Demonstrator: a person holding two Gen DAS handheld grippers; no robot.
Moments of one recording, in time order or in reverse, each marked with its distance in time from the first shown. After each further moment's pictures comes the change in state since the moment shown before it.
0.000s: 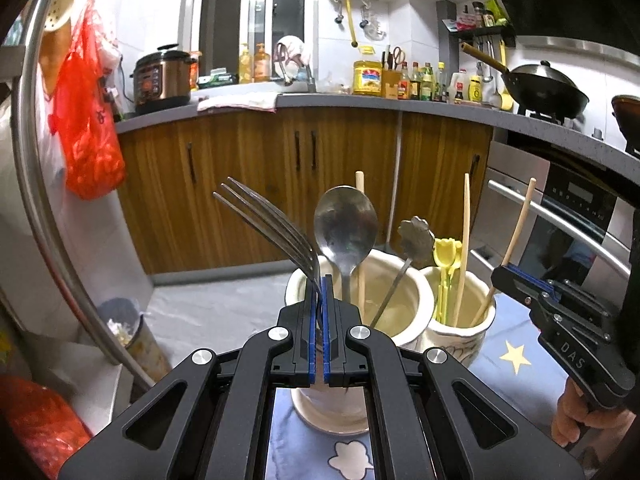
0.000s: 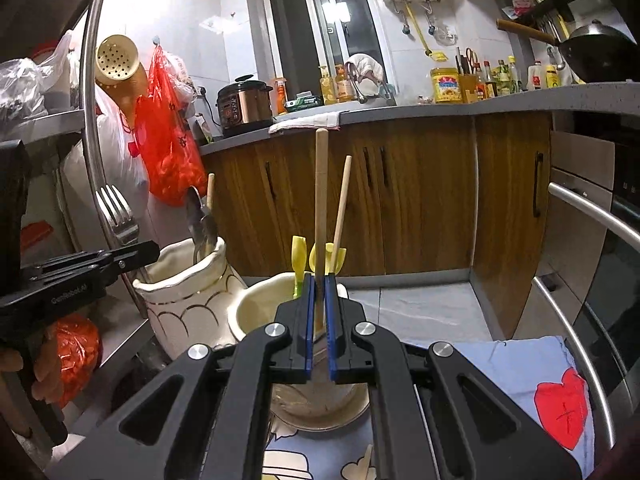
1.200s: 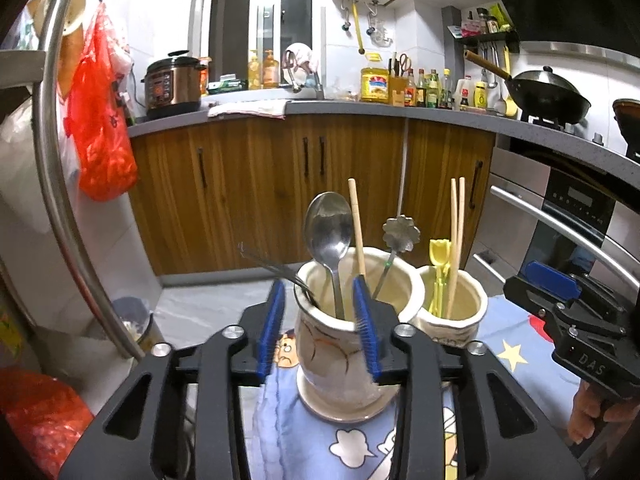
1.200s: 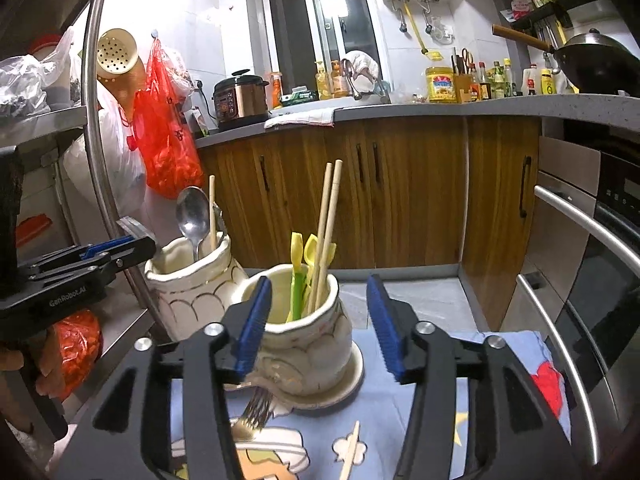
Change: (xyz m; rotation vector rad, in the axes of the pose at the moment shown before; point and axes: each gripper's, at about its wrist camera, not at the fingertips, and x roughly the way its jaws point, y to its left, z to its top) left arm -0.024 0.001 -0.003 -0.019 -0.020 0.026; right arm -0.026 -0.001 0.004 -0.010 0.037 -0.033
